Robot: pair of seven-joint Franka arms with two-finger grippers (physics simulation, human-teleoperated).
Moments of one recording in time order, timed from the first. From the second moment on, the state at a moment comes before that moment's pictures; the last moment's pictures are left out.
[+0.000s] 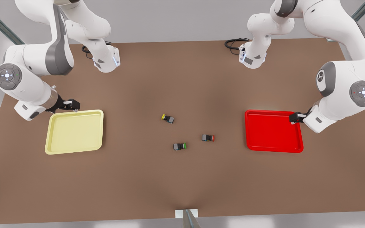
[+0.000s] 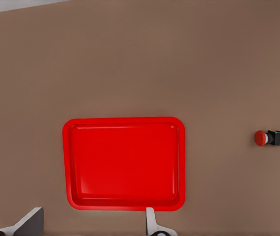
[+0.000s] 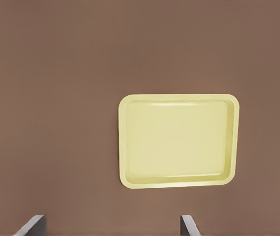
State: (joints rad) left arm -0.10 0.31 0.06 -1.34 0.06 1.55 0.07; right arm 0.03 0.09 0.07 -1.57 -0.08 1.52 0.04
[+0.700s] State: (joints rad) left arm -0.09 0.36 0.07 -1.34 0.06 1.54 0.06; right arm 0.49 0.42 0.25 -1.43 -0.09 1.92 -0.19
